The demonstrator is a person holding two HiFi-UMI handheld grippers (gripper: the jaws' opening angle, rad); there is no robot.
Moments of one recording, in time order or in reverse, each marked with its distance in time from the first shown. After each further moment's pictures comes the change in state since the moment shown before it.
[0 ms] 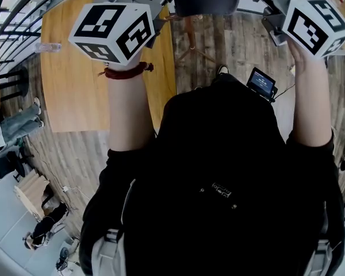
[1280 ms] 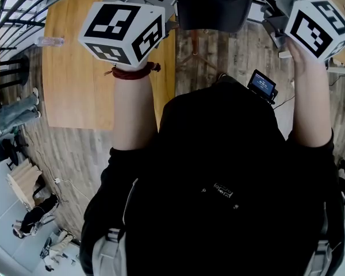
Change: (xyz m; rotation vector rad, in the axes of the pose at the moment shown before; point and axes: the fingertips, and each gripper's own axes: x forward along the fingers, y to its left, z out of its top) left arm 0.055 0.034 -0.008 0.057 0.013 0.081; right arm 0.055 -0.044 0.004 0.007 -0.003 0.132
